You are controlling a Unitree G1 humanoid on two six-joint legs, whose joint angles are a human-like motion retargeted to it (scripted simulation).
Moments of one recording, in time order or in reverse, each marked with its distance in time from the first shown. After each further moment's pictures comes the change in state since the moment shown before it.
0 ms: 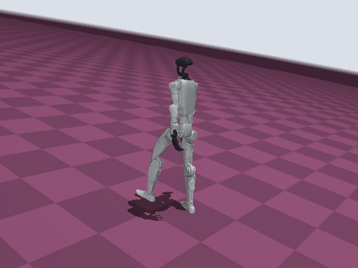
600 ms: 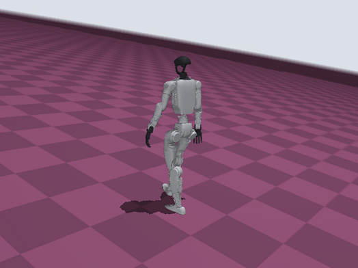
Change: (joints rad) left arm -0.279 0.167 -0.098 -0.112 -0.185 -0.053 0.107; right arm 0.174 0.050 -0.126 -0.070 0.002 0.023 -0.022; waist -0.215 0.012 -0.026; left_leg 0.591 -0.080 -0.020 -0.239 -0.146 0.008; right_leg -0.617 -0.131 -0.020 0.256 0.134 -0.003
